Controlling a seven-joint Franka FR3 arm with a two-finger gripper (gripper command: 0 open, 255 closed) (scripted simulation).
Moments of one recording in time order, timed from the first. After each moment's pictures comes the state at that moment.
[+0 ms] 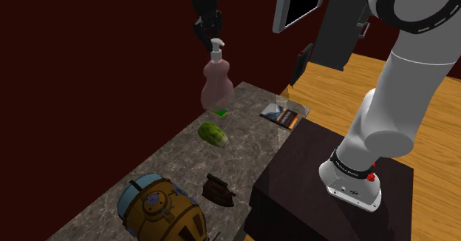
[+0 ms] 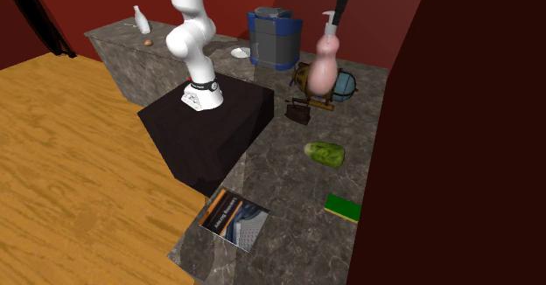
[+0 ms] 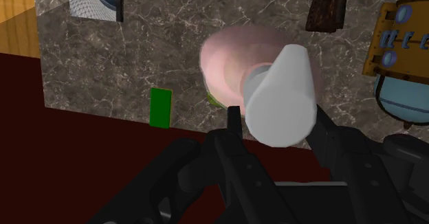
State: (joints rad) arm 0.17 0.12 0.10 -1.45 -0.07 1.47 0.06
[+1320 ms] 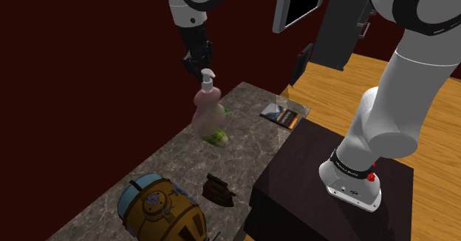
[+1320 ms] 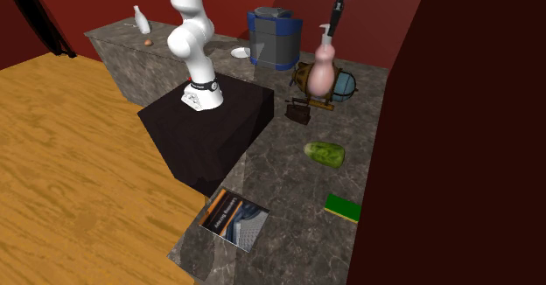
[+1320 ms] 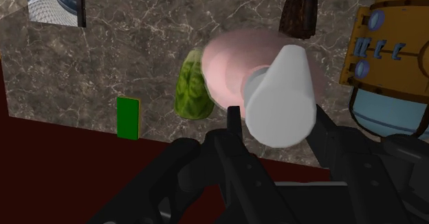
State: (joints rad) arm 0.25 0.09 0.17 -1.67 -0.06 1.64 0.22
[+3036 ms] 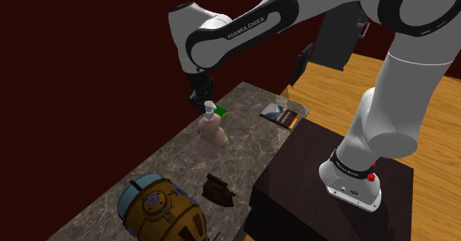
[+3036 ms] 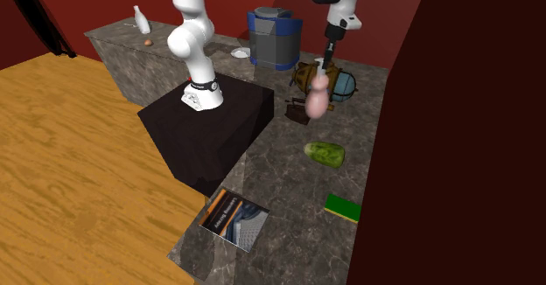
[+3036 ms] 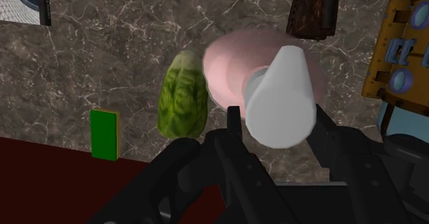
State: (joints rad) arm 0.25 0.15 0.16 -1.94 -0.07 1.98 0.24
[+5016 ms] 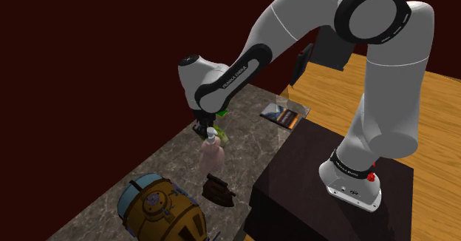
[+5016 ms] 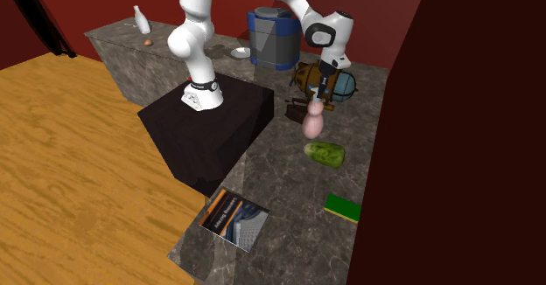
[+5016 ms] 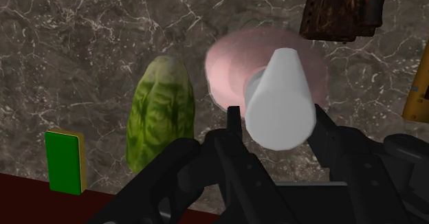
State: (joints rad) arm 0.26 0.36 0.15 -2.06 -0.13 2.30 0.28
